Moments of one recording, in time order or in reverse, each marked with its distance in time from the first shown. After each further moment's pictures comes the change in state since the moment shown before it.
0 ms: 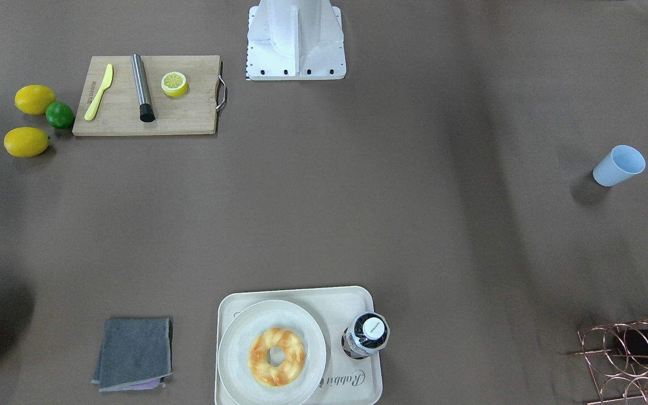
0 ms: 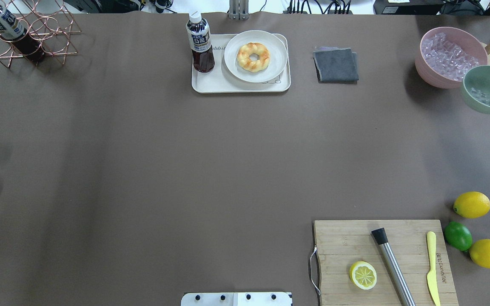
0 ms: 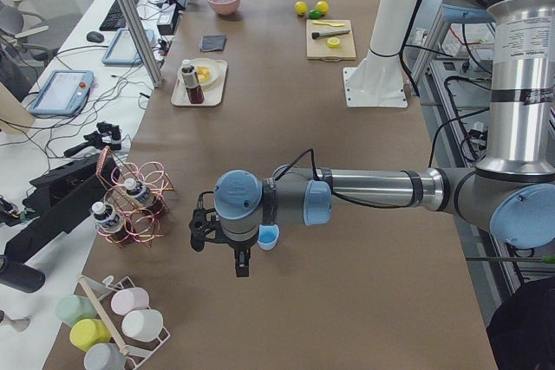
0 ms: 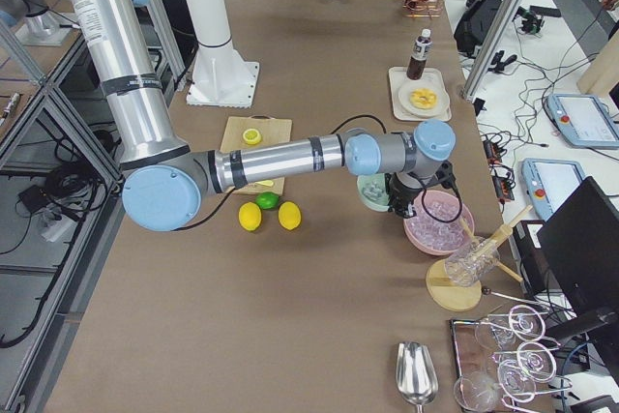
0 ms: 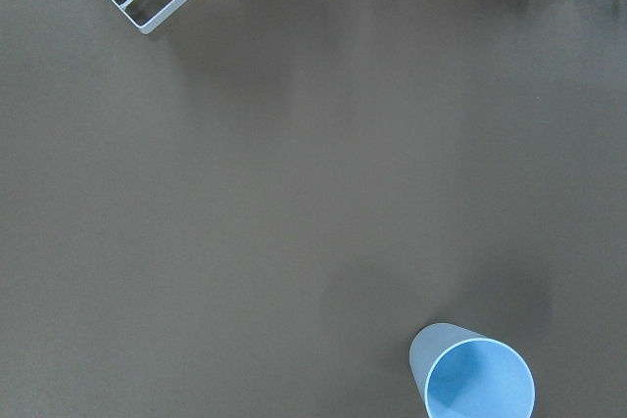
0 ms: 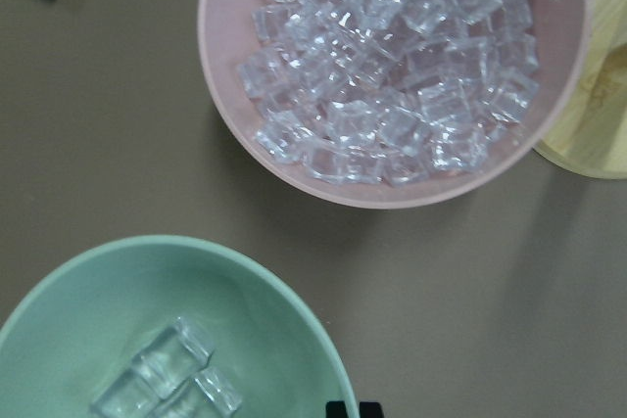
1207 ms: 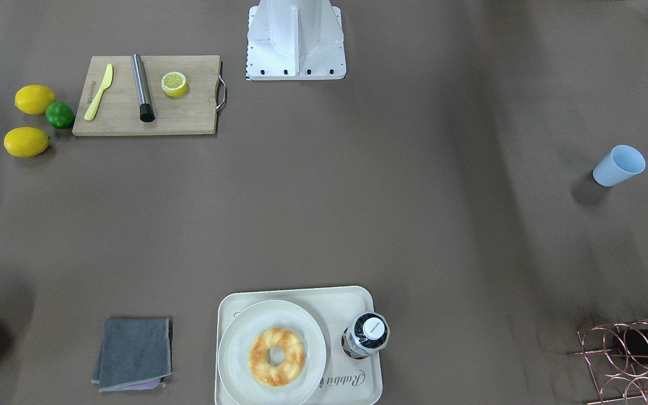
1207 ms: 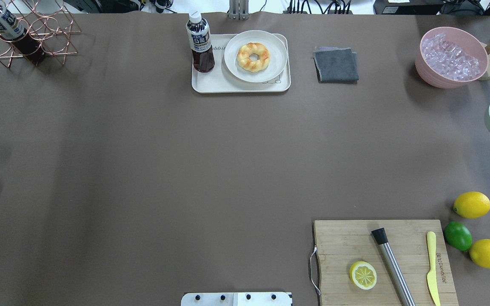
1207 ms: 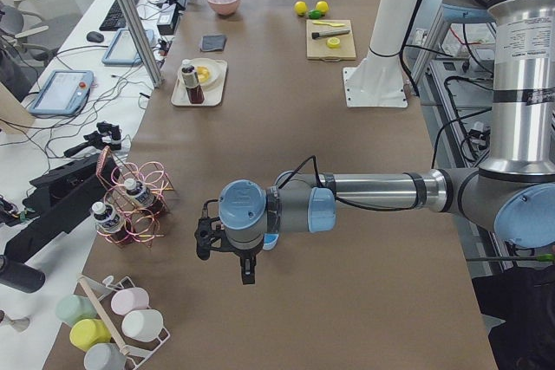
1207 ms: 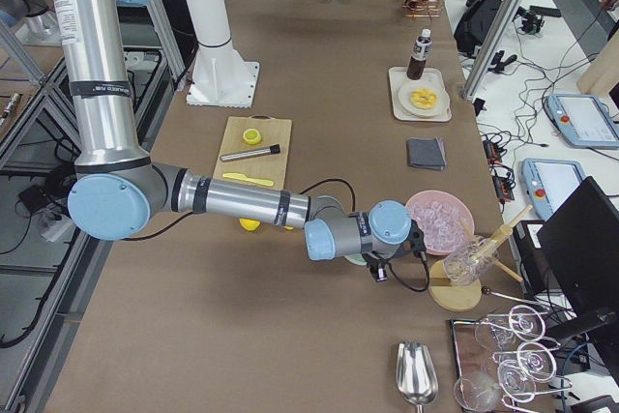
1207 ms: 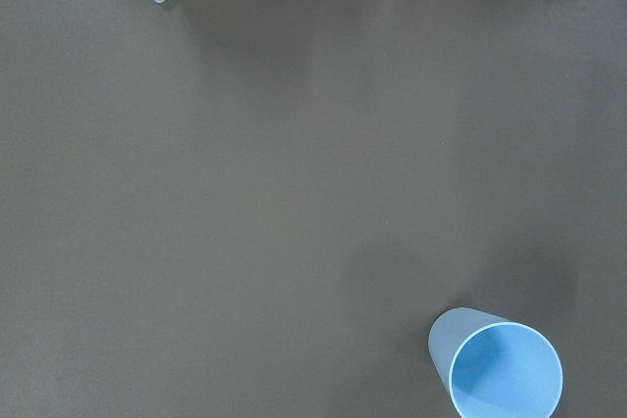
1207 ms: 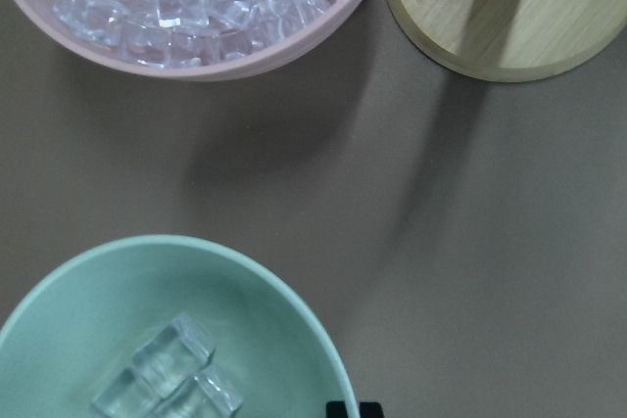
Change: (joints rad) left arm 0.003 0.014 0.015 -0.006 0.002 0.005; right arm 0.033 -0.164 -0.172 0.438 0.016 0.157
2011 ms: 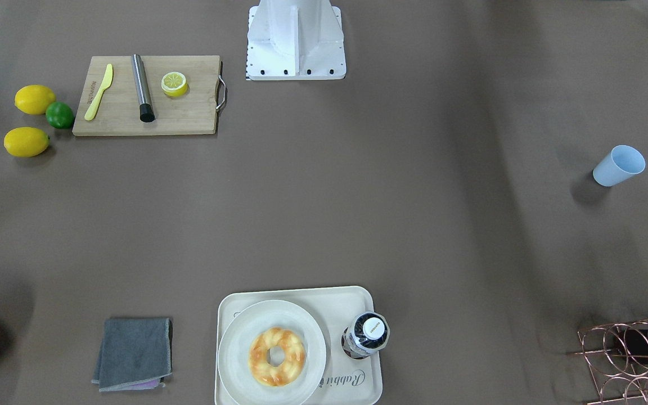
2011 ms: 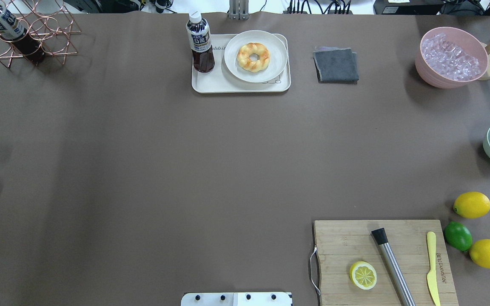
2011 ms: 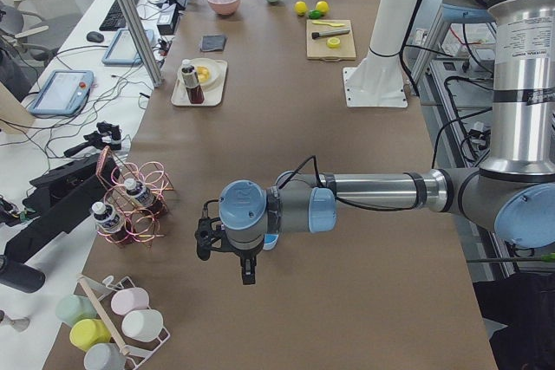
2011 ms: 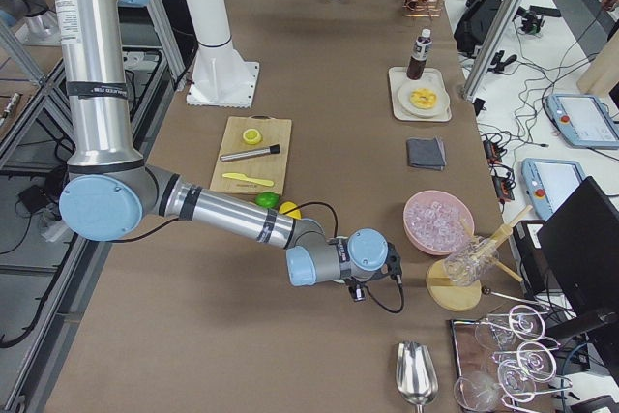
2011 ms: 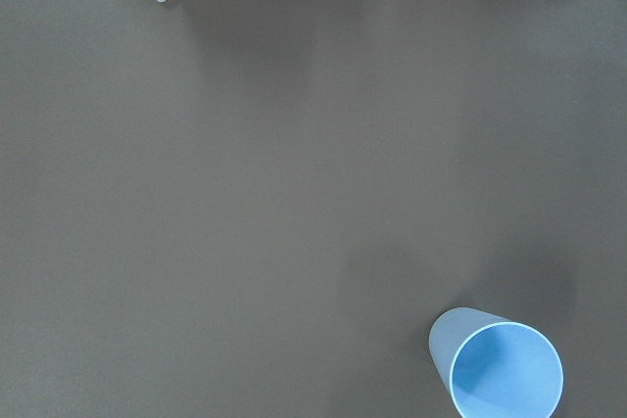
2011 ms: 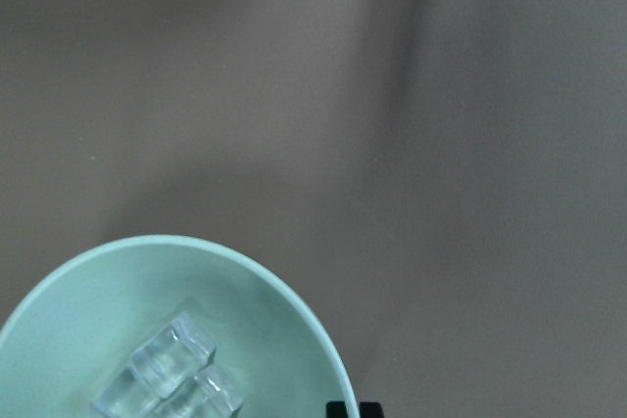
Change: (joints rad) left arm -0.001 0.001 0.000 0.000 0.000 -0.001; right arm -0.053 -0.051 -0.109 0.145 -0.004 0.035
